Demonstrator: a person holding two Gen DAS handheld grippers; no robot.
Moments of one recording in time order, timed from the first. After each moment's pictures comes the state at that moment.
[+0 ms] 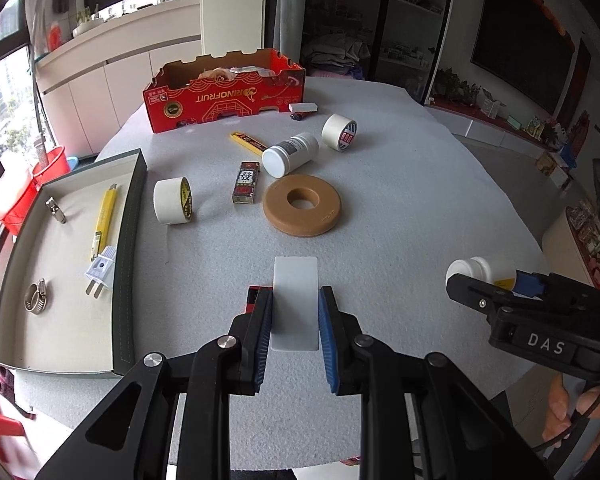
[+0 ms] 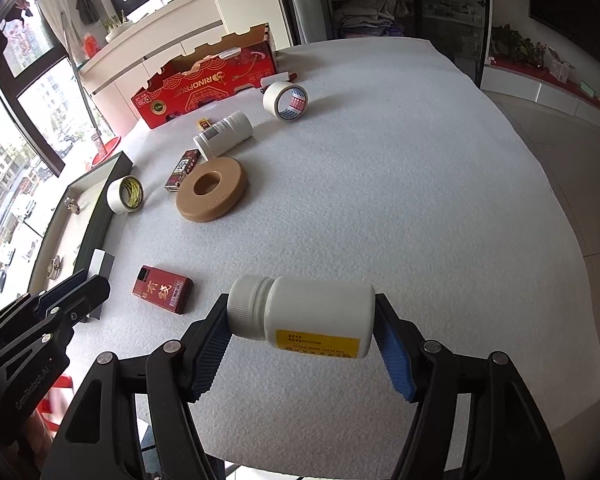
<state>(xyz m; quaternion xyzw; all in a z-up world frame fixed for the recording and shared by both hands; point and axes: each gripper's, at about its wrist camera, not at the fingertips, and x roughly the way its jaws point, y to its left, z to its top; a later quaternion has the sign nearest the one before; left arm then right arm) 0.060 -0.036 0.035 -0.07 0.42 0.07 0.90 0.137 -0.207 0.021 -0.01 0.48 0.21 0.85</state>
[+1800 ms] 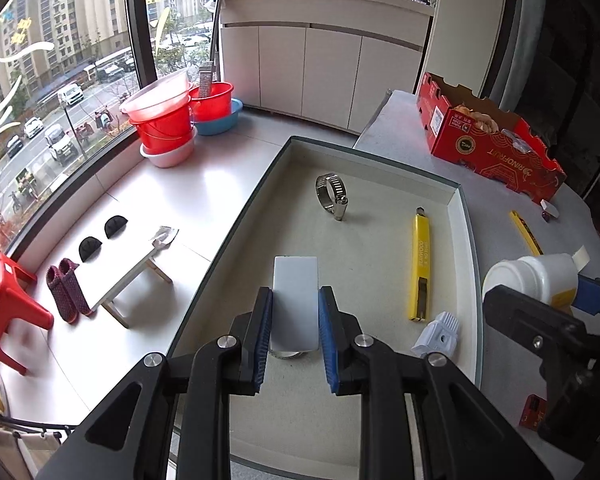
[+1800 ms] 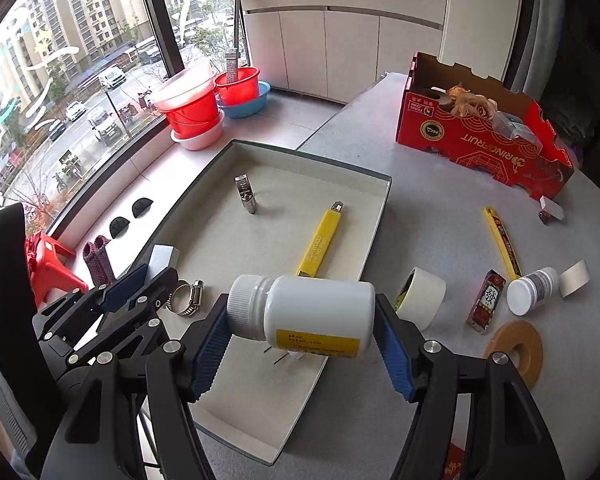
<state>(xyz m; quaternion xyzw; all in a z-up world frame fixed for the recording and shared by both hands) 0.016 0.217 0.014 -0.19 0.40 0.33 0.83 0.116 0.120 0.047 -0.19 0.45 0.40 0.78</state>
